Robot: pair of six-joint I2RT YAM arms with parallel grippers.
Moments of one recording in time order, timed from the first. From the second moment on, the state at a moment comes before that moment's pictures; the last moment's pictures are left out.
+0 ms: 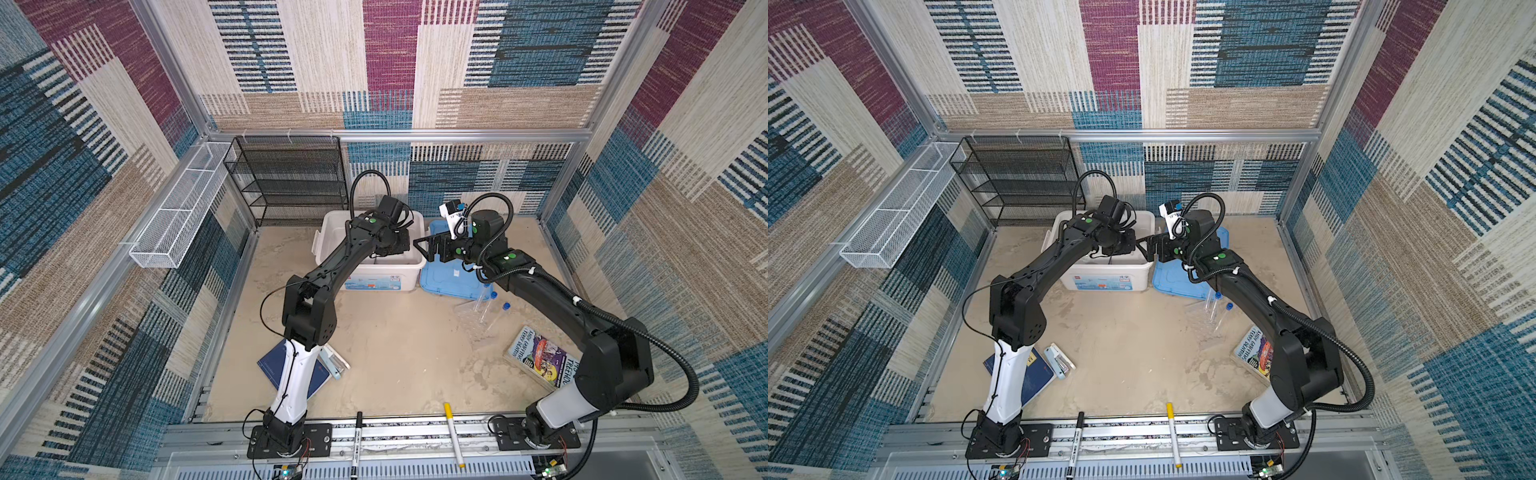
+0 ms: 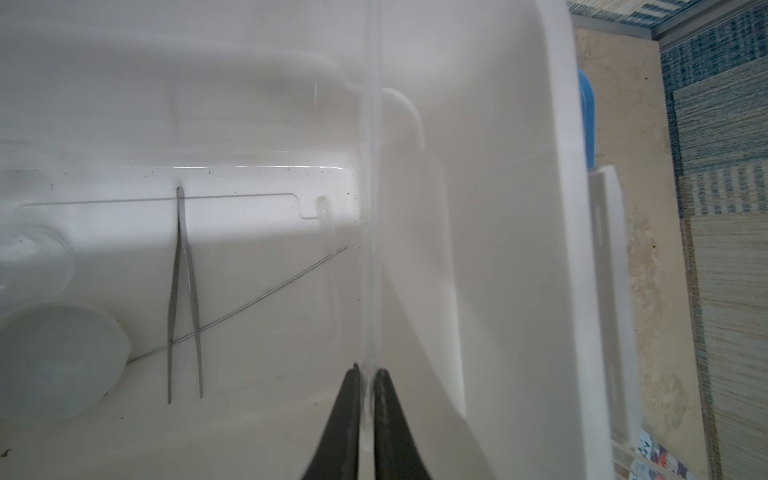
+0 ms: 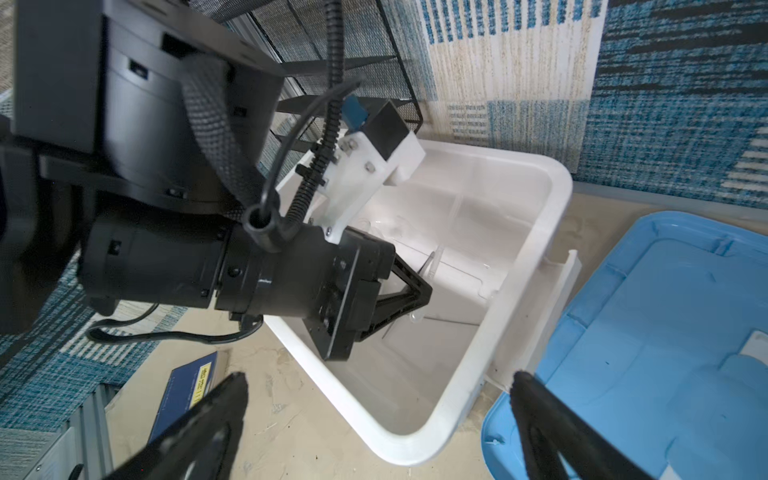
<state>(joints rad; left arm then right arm) -0.51 2.24 2.17 -0.87 0.09 -0.48 0.40 1.56 1.30 -0.15 -0.39 0.25</state>
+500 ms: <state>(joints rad) -0.47 2.36 2.21 -0.85 0.23 -0.47 0.40 1.61 1.36 -0.20 -0.36 0.22</state>
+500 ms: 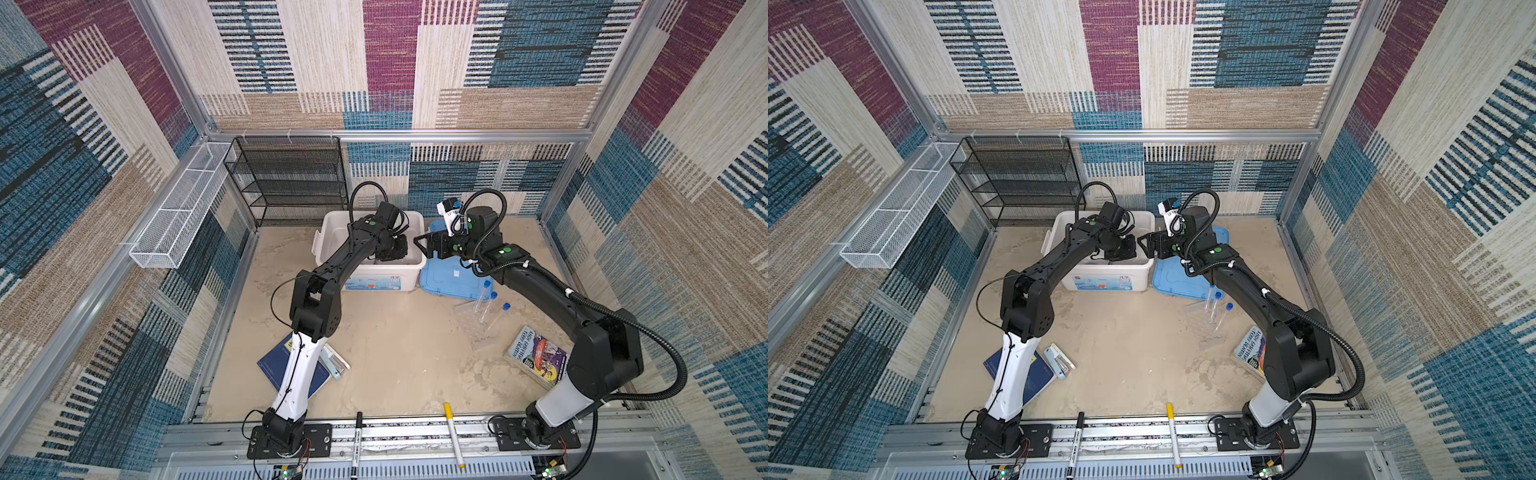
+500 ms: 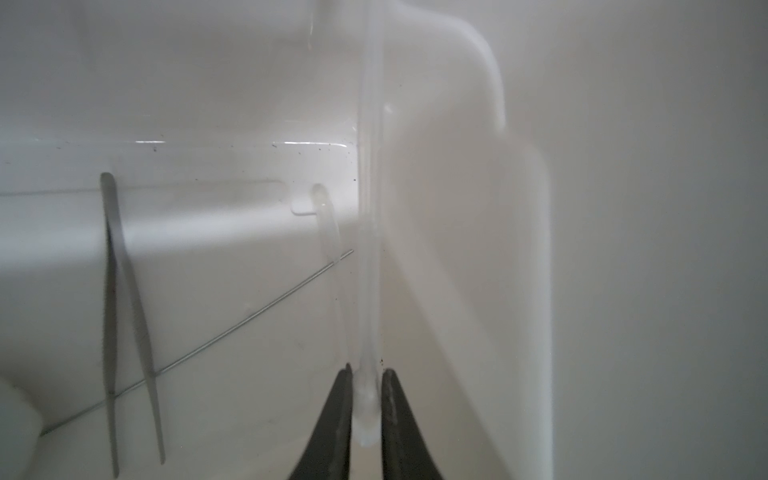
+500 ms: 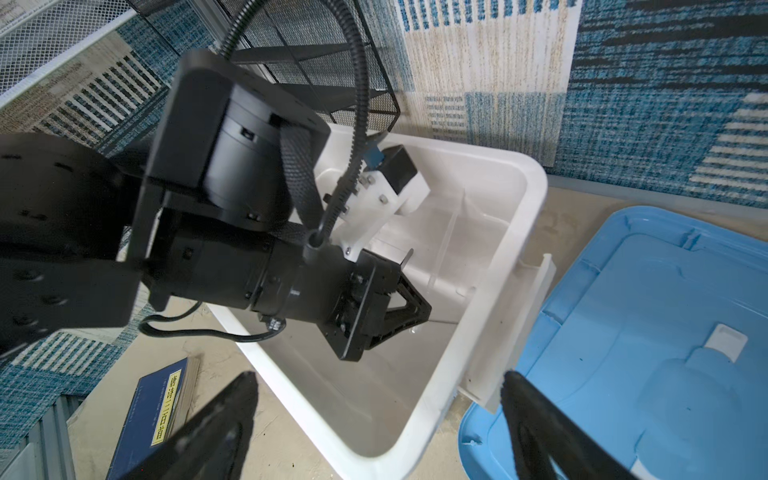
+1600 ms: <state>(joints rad) -0.46 2.37 2.19 -0.85 0.21 -0.48 0.40 1.56 1.36 -0.23 -0.36 0.19</state>
